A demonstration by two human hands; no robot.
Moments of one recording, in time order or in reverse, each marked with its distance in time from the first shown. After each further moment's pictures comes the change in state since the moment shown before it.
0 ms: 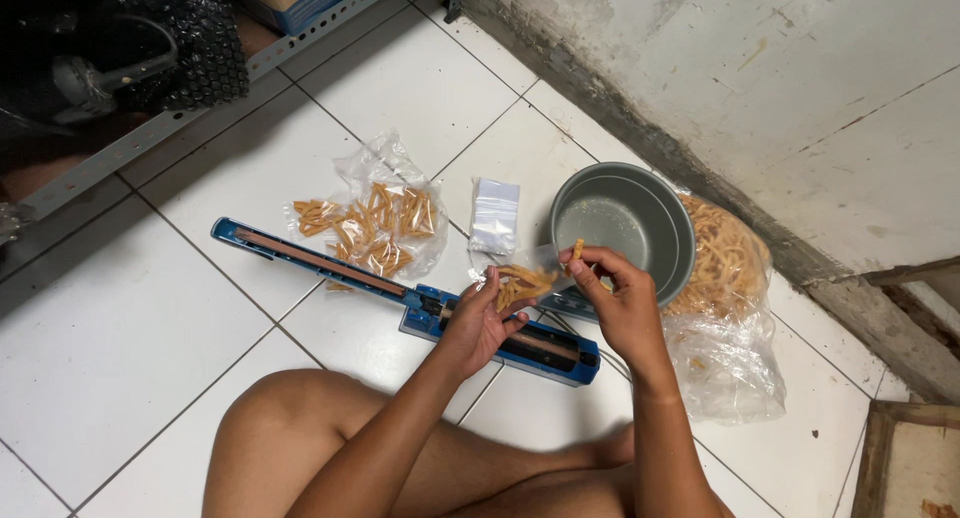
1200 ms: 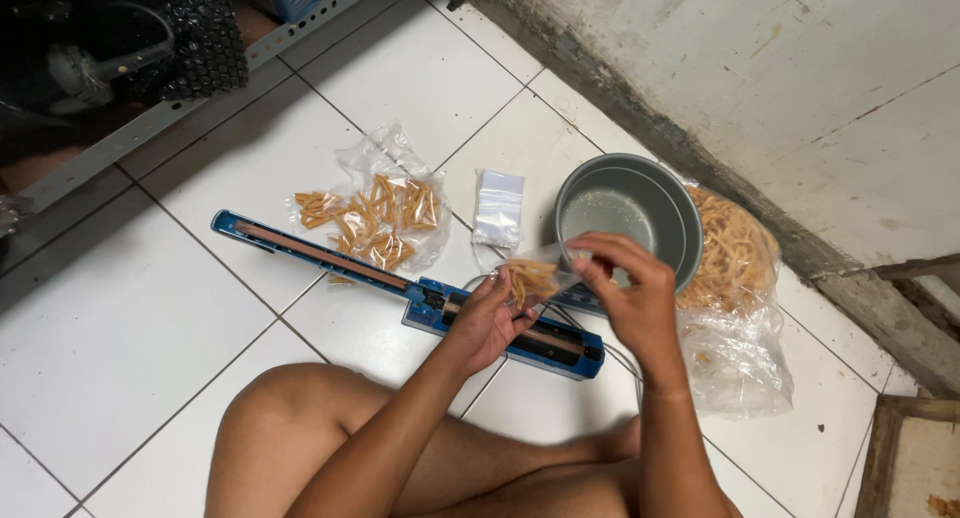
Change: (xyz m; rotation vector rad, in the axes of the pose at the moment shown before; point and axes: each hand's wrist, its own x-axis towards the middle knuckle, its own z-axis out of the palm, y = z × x) left_hand 0.008 -0.012 -0.013 -0.019 -0.074 -0.044; right_hand 0.001 -0.019 -0.006 -0.120 0.018 -0.205
